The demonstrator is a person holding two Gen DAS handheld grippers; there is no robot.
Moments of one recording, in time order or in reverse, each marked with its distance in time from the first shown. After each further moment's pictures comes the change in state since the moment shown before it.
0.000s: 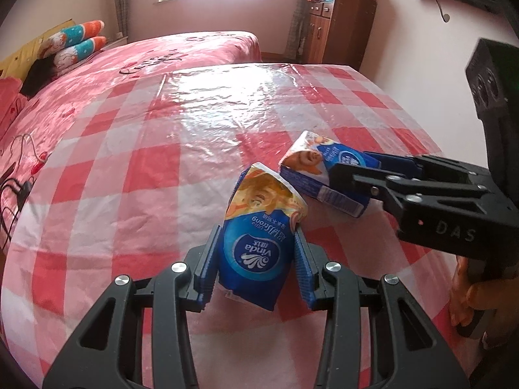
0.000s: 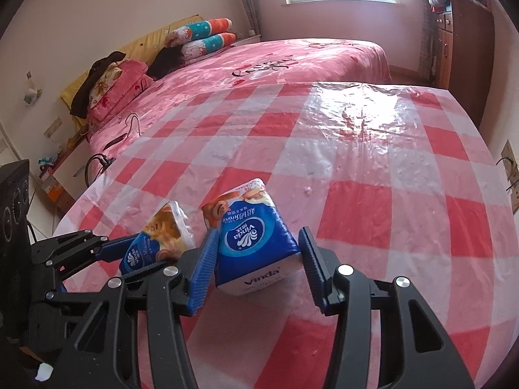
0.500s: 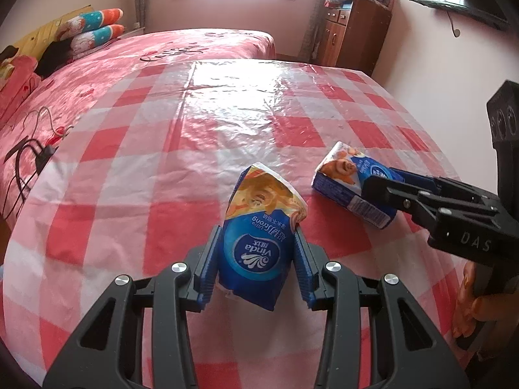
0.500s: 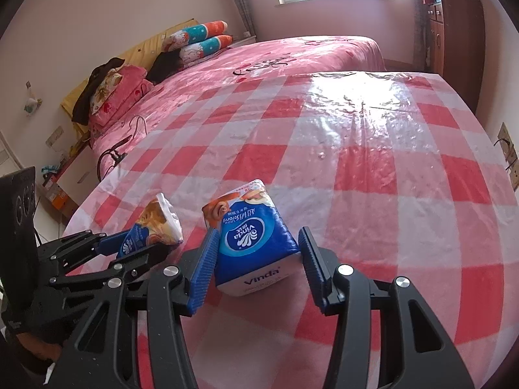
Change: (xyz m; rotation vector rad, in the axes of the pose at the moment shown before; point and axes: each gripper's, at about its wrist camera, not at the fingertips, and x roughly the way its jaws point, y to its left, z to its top) left arm -0.026 0.025 -0.030 -0.076 -0.002 0.014; right arm -0.019 0.022 -0.032 0.034 0.002 0.005
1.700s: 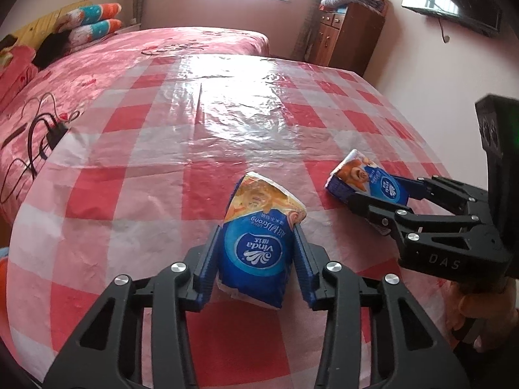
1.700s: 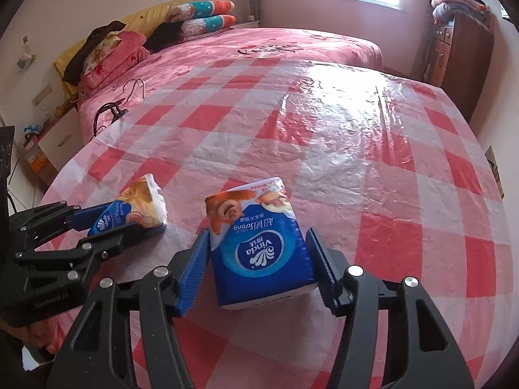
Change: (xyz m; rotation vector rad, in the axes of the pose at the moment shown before) left arm -0.029 0.034 -0.033 -0.016 -0.006 -0.069; right arm 0.003 0.052 -0.025 -0.118 0.056 -0.132
